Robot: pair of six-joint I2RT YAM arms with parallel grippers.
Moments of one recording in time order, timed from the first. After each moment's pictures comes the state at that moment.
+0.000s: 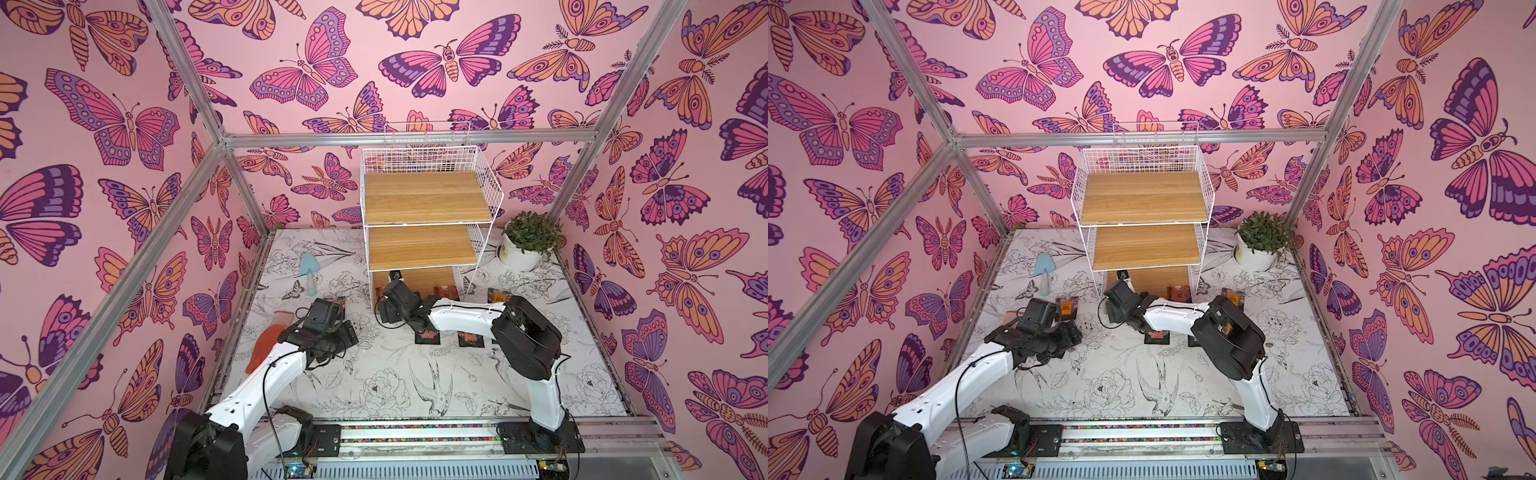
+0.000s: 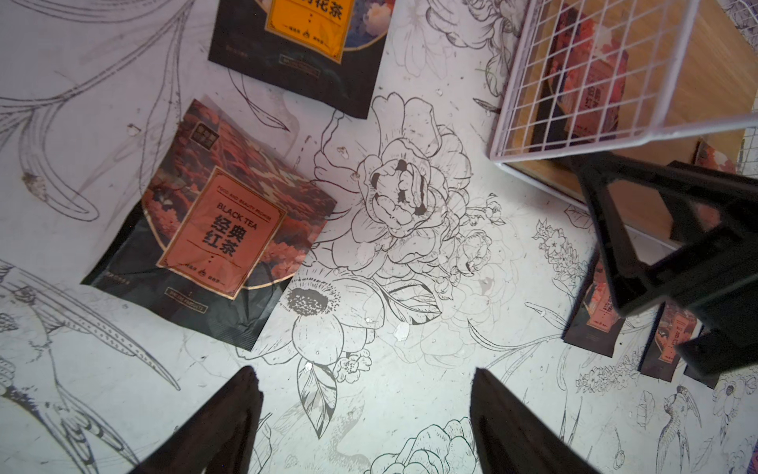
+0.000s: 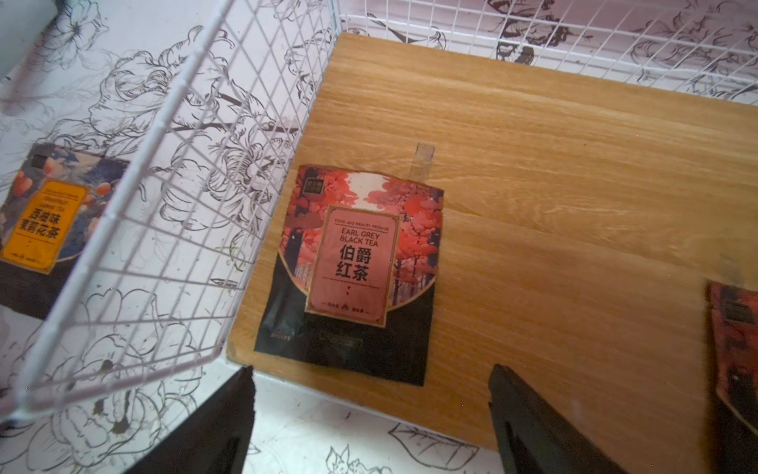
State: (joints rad) left arm -0.33 1.08 0.63 -0.63 0.06 -0.75; right arm 0.96 2.05 1.35 -0.18 0.34 0.47
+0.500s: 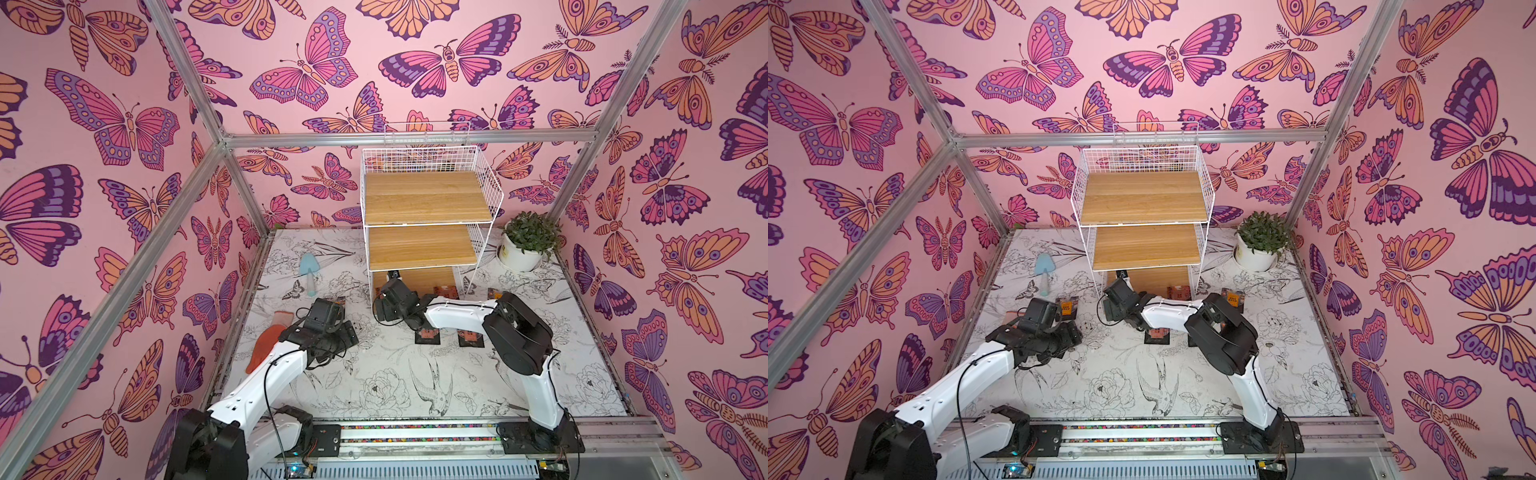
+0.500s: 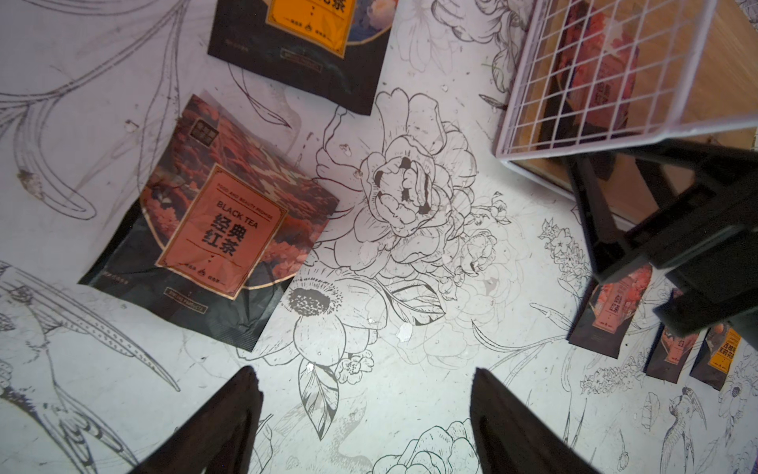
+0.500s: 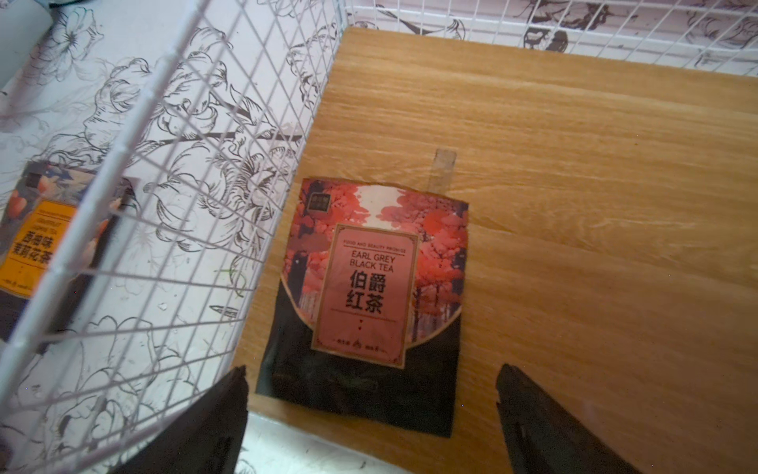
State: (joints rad) left arm -0.33 1.09 0.63 -0.63 0.06 -0.75; right arm 0.95 2.11 1.40 -0.15 0.29 0.48
